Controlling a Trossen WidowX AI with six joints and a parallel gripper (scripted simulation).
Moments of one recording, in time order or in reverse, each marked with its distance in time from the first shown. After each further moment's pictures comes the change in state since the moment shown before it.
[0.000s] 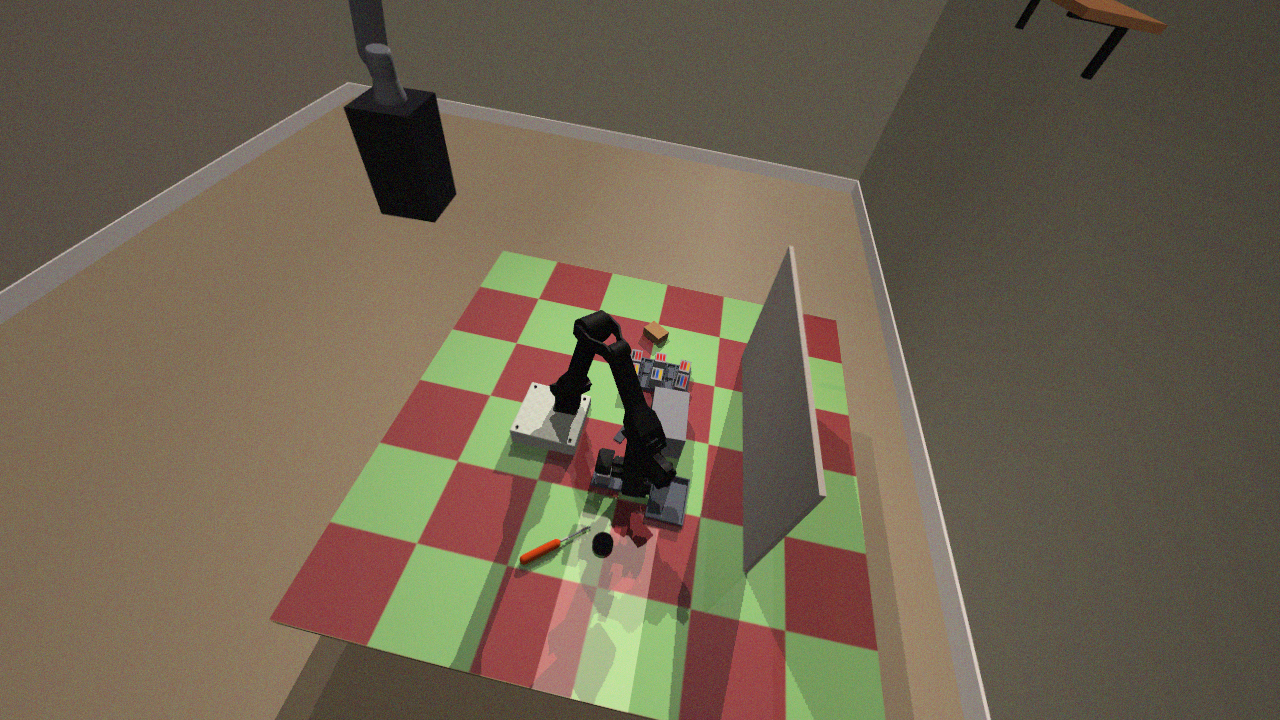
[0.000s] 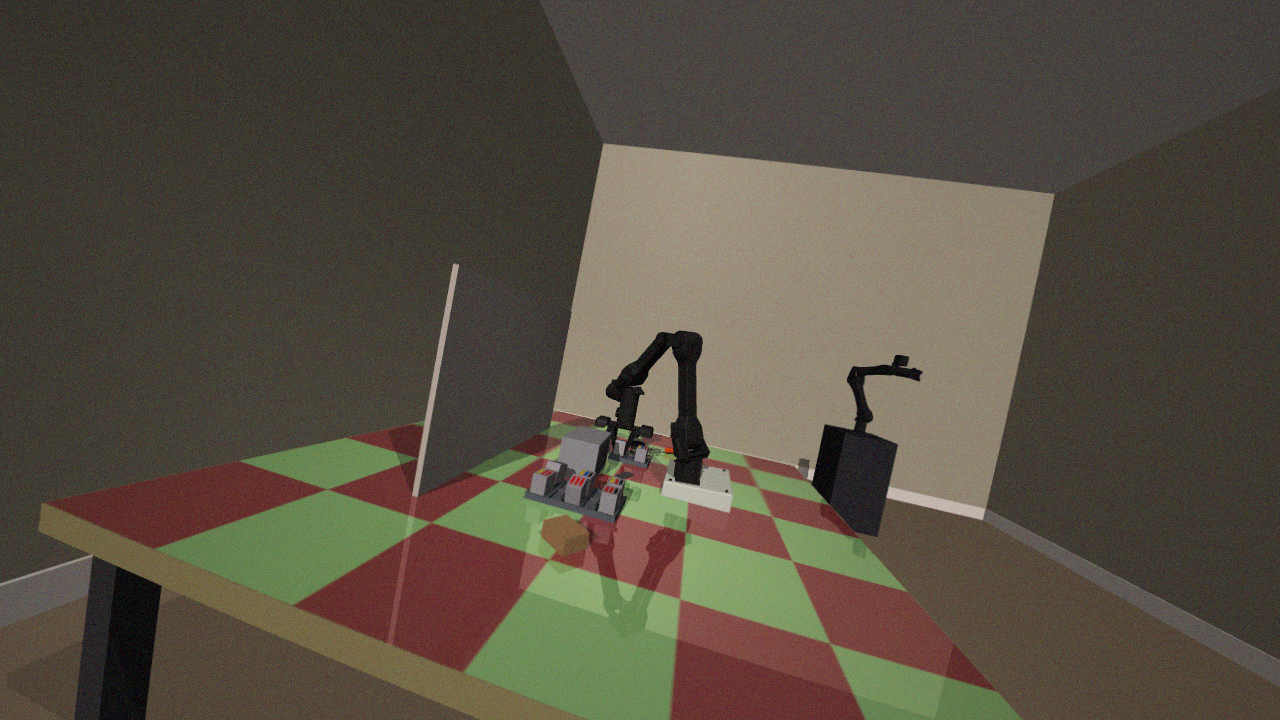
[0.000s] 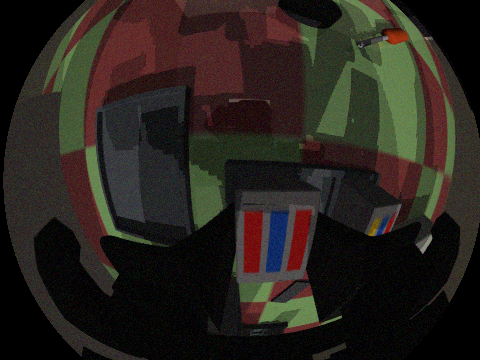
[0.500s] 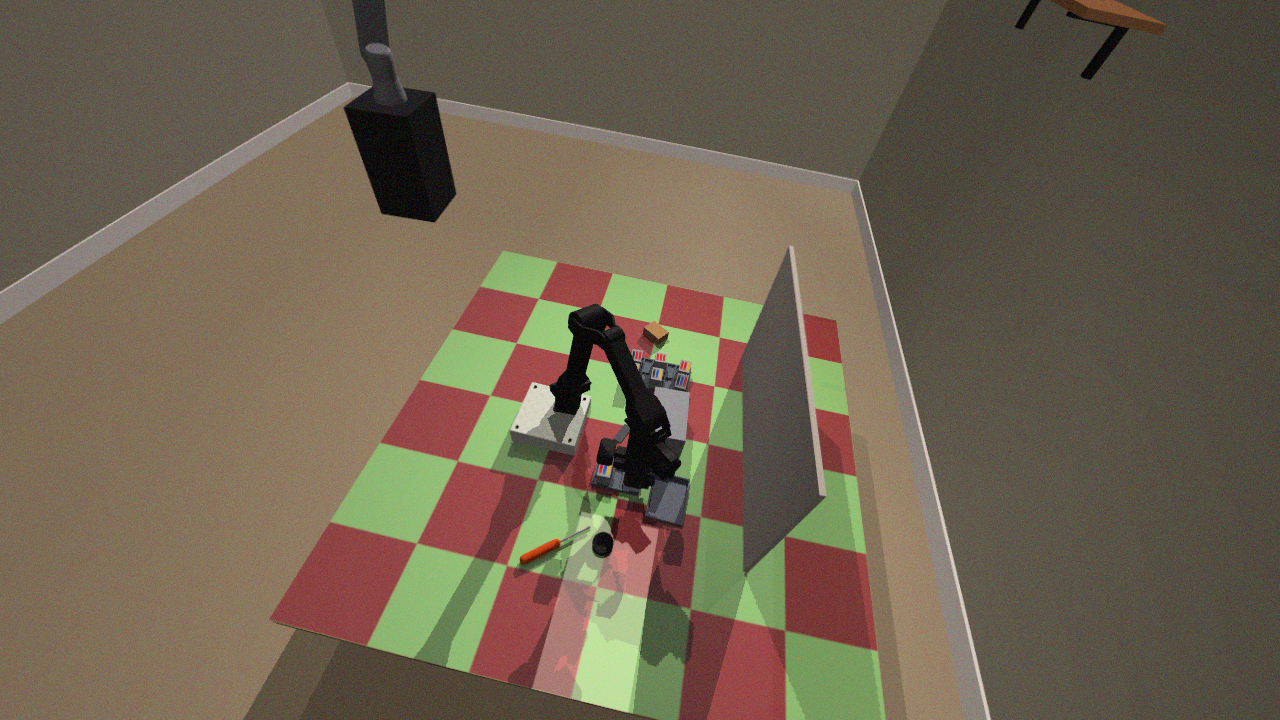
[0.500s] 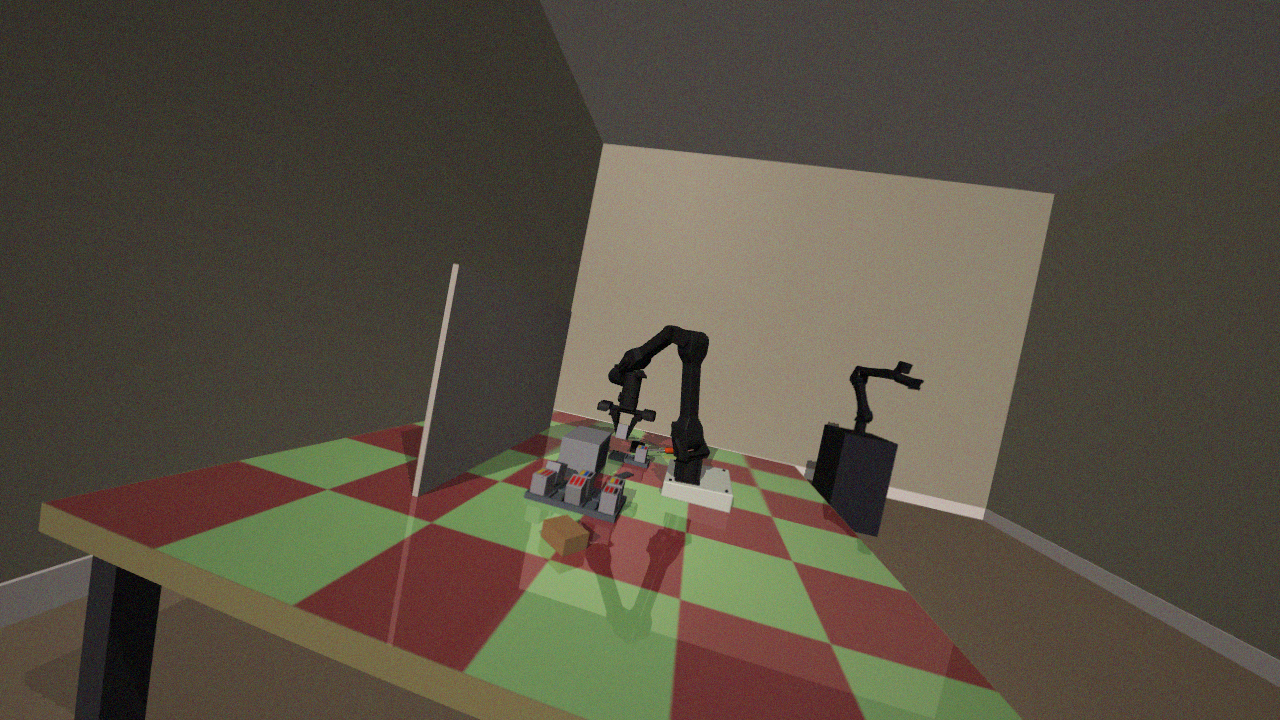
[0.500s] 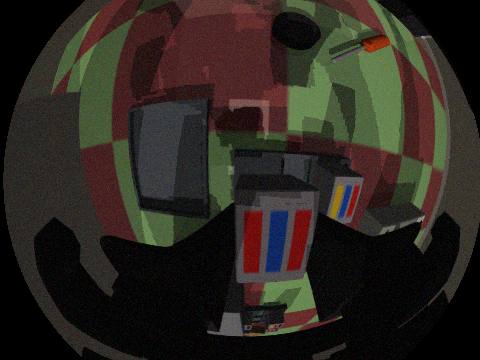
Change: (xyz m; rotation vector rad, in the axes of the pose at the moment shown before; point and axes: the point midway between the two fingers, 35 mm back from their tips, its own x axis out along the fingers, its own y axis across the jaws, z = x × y) arm -0.053 0.002 0.002 0.007 0.000 0.000
